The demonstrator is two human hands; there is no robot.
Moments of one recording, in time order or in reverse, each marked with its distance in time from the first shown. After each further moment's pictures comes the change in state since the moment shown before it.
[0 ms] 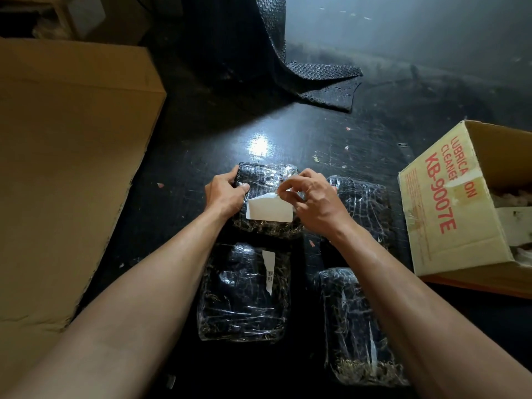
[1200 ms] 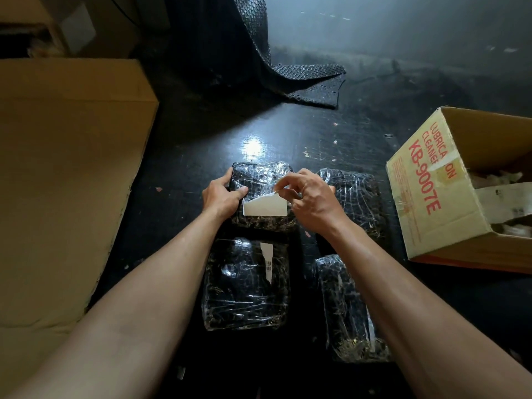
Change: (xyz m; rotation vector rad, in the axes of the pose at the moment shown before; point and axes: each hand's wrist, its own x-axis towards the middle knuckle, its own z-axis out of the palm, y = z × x) left_hand -0.010 -0.008 -0.004 0.013 -0.075 0.016; right_hand -0.021 -0.006 0.001 -0.006 0.062 0.070
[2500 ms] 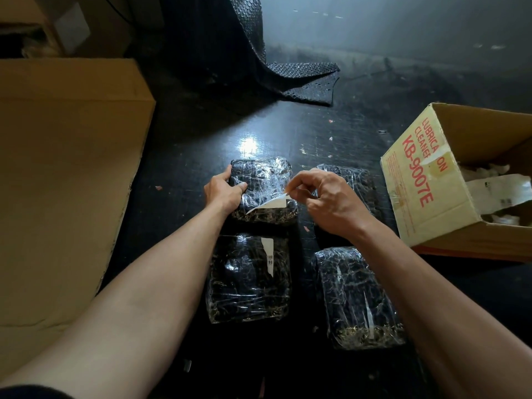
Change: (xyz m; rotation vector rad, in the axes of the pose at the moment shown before) left_hand 0.009 -0.001 0.007 -0.025 0.038 -0.024; right_hand -0.039 -0.026 -0.047 0.033 -0.073 -0.024
